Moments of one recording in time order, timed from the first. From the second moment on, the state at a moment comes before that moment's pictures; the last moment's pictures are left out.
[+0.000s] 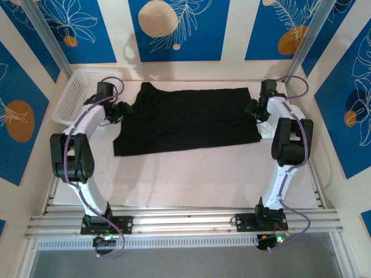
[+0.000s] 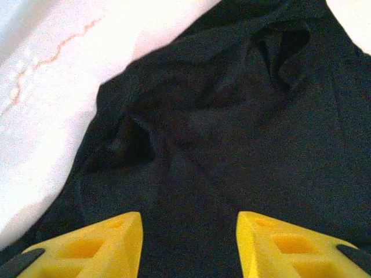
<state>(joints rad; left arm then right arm) -0.03 1.79 1.39 -0.60 0.20 -0.56 -0.08 1.98 1.51 -0.65 -0.08 0.40</state>
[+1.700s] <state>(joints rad) -0.09 1.34 0.69 -0.41 0.26 -0.57 0.24 1.69 1.04 -0.72 0.00 0.33</state>
